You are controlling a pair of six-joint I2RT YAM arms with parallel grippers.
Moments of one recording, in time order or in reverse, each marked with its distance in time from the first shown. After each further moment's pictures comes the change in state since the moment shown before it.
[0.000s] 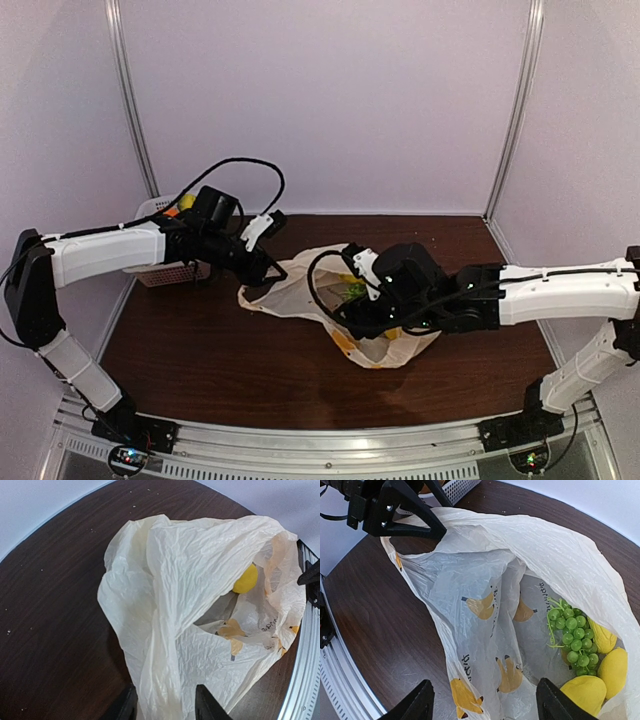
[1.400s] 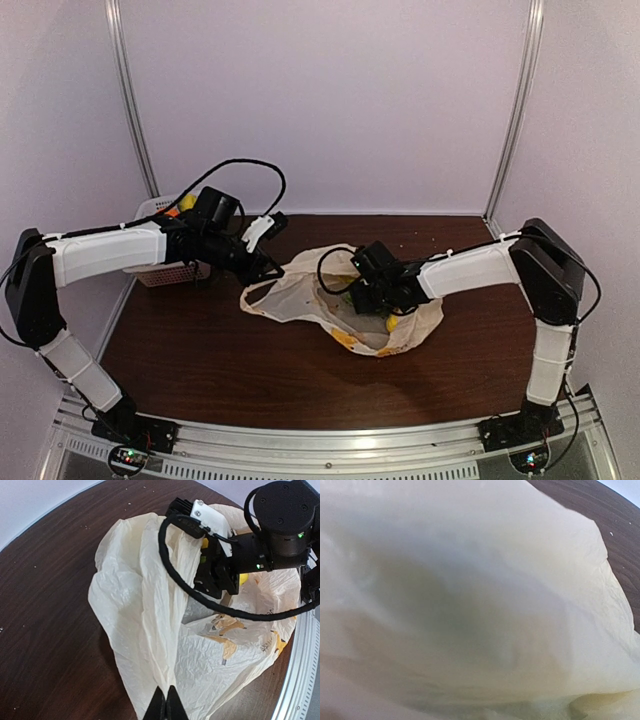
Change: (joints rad) left arm 0.000 0.006 0.003 -0.011 0.025 -0.003; right arm -0.325 0.510 0.126 0.147 0.084 0.020
